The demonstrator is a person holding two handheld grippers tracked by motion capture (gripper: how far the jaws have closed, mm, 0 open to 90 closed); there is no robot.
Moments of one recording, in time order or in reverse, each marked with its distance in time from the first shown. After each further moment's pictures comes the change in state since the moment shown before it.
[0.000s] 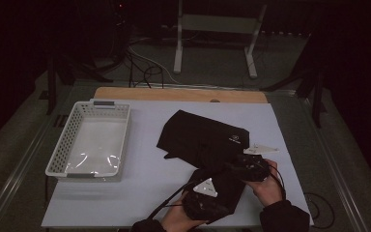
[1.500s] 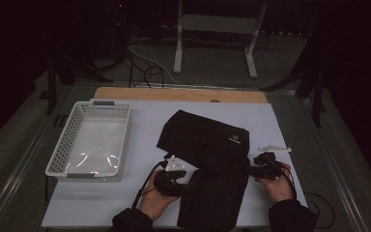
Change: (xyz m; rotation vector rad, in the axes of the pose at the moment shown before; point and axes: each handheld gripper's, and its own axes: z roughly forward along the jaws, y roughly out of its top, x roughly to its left) left arm 0.065 -0.025 -0.056 -0.047 0.456 -0.171; right arm -0.055 -0.029 0.007 0.109 -0.142 0.137
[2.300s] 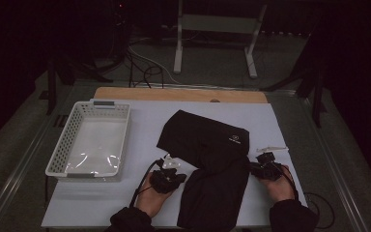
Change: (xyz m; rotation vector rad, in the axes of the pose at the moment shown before) left arm 0.017 -0.005 -0.001 0.035 0.061 -0.030; right arm -0.001 -0.001 0.002 0.087 -0.024 0.000
